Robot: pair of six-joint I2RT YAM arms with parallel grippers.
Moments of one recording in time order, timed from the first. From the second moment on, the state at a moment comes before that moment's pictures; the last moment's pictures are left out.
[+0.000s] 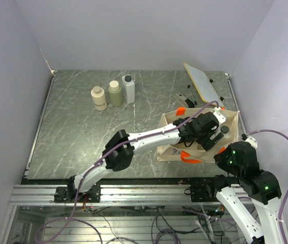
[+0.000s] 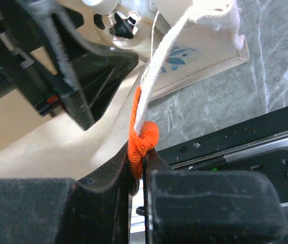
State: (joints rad) left arm -1.24 2.34 2.20 -0.53 -0.12 -0.18; right arm 0.34 0.35 0.87 -1.29 0.29 0.74
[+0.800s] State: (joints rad) left arm -1.21 2.53 2.34 -0.51 -0.05 -0.13; right arm 0.34 0.37 0.87 -1.28 0.27 0.69
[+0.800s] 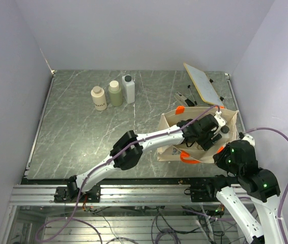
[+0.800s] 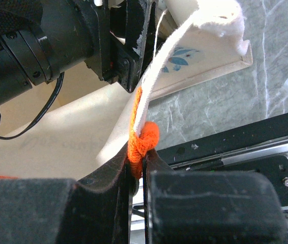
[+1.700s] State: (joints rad) left arm -1.14 2.06 2.18 -0.54 0.13 -0.21; right arm 0.34 0.33 0.86 -1.27 0.27 0.70
